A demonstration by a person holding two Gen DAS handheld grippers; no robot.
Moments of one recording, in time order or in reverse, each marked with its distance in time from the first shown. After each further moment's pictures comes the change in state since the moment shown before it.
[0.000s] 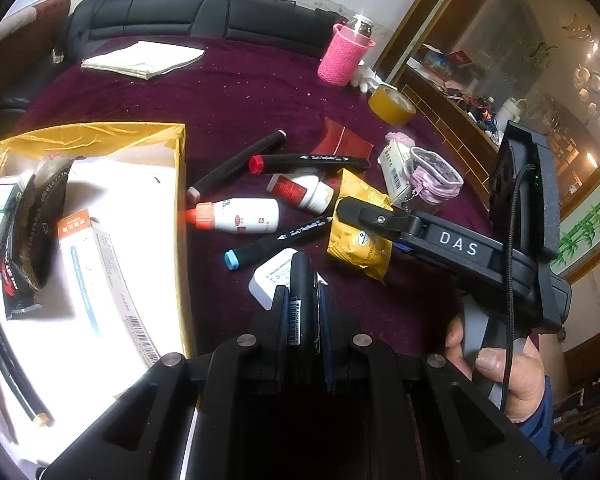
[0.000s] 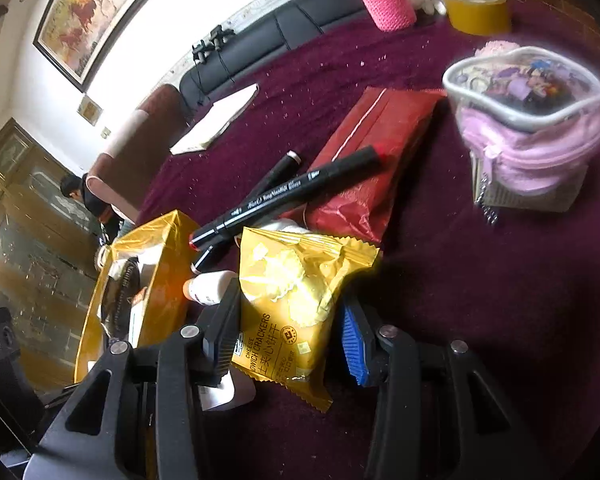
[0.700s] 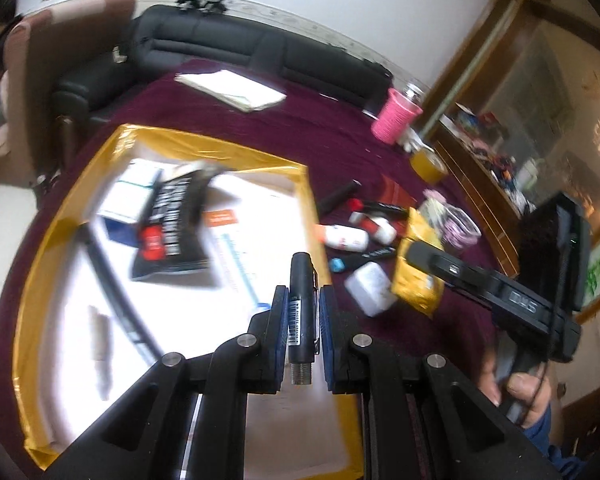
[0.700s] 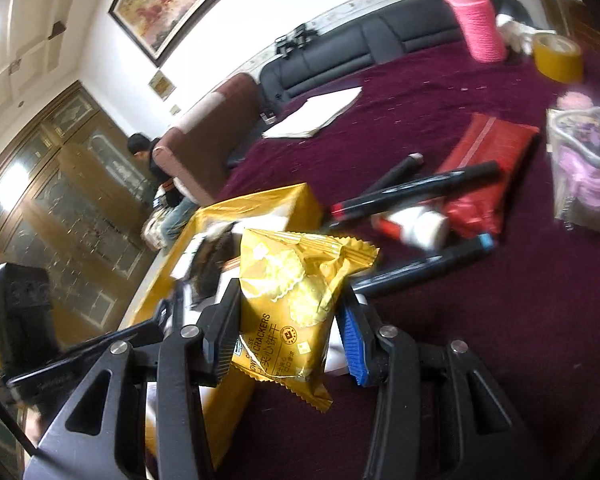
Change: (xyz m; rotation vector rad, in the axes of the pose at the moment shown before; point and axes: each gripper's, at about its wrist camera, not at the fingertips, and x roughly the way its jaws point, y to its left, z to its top) left arm -0.091 0.082 -0.033 -0.160 -0.163 0.068; right arm -0.017 0.086 -0.031 -0.192 0.007 0.195
